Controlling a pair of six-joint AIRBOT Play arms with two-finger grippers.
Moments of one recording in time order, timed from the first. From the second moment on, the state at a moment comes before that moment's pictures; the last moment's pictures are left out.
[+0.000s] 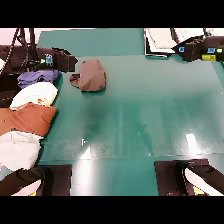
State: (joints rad) left arm -0.43 -1.06 1.43 1.33 -0.95 -1.59; right arm 0.05 -0.97 1.41 -1.05 1.10 1.30
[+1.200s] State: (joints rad) left arm -0.38 -1.27 1.41 1.46 -0.75 -1.56; right arm 0.05 -0.96 1.41 -1.04 1.10 1.30
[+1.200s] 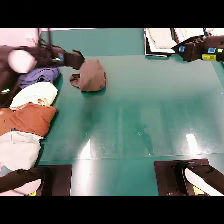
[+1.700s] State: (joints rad) left arm -0.35 -1.69 1.44 1.35 -0.64 -1.57; right arm 0.05 -0.97 1.41 -1.04 1.10 1.30
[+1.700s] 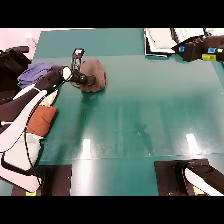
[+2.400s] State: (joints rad) left arm -0.45 -1.16 1.74 1.54 -0.91 -1.54; right arm 0.04 -0.85 1.43 -1.04 0.91 1.30
